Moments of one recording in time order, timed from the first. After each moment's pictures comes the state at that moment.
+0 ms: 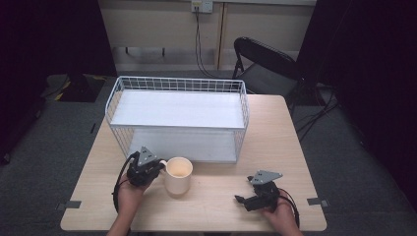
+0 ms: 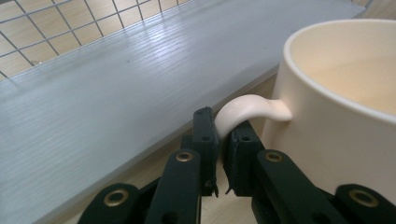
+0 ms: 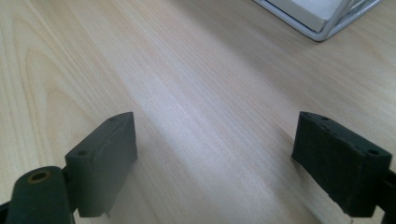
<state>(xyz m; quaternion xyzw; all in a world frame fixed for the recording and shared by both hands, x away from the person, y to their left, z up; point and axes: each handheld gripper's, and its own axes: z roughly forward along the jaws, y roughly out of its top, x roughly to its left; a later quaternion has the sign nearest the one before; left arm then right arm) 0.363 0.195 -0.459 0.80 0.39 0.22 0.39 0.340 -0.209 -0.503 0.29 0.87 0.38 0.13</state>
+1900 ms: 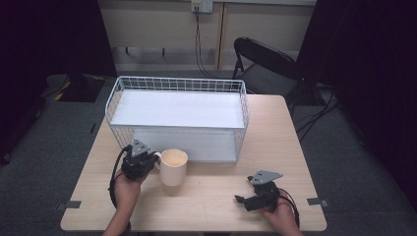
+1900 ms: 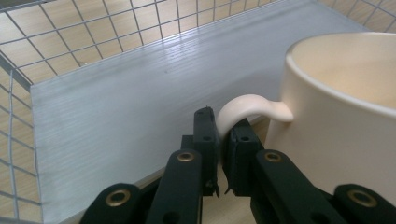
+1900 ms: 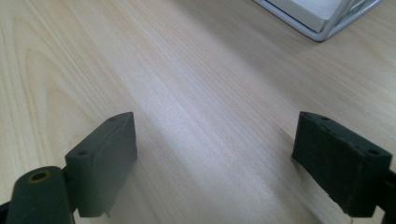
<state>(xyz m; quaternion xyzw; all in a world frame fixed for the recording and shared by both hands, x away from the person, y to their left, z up) 0.374 0.205 -0.440 0.77 0.45 0.24 0.38 0.340 -0.209 -0.503 0.29 0.87 0.38 0.13</state>
